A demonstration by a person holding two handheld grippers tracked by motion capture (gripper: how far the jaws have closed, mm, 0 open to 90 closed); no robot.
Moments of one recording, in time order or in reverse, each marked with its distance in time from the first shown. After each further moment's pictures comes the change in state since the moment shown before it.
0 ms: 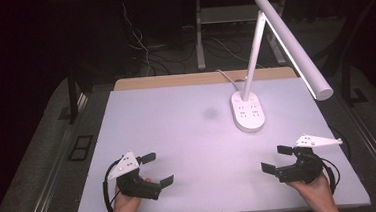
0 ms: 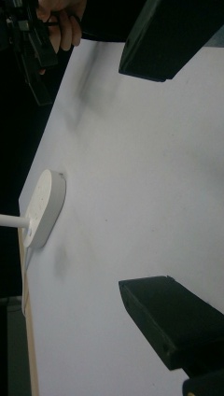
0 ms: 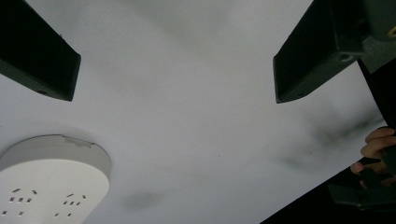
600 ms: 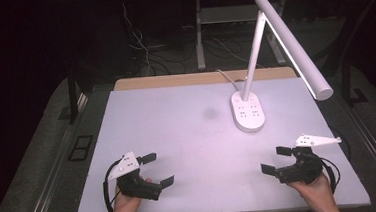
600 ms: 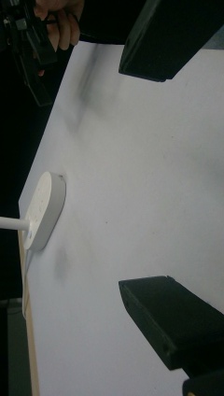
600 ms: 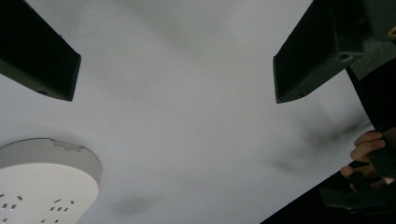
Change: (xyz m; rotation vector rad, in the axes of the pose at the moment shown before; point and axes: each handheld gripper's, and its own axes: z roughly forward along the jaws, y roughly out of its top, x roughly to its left) left arm -0.001 0.000 0.000 -0.002 -0.006 0.004; right arm 0.002 0.003 0.000 0.027 0.029 0.006
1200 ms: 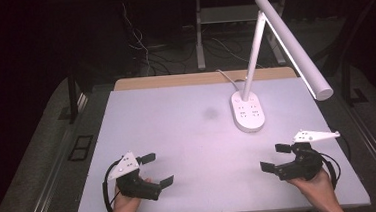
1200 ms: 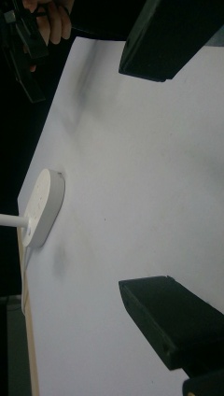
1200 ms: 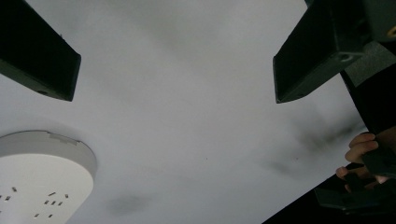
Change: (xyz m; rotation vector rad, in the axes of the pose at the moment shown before) left arm 0.000 0.000 -0.001 0.003 0.012 0.002; right arm 0.003 0.014 -0.002 0.040 0.008 -0.012
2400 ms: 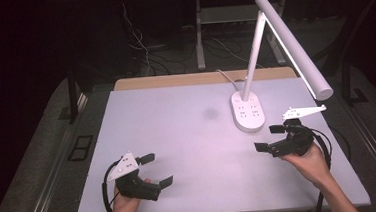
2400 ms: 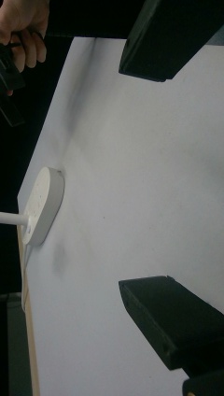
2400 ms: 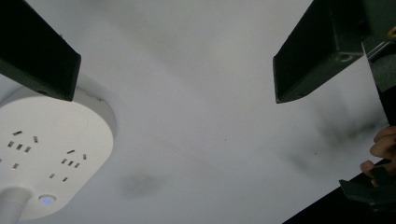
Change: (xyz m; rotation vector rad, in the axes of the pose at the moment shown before) left arm 0.000 0.000 -0.002 0.001 0.009 0.000; right arm -0.023 0.052 0.019 0.060 -0.009 -0.060
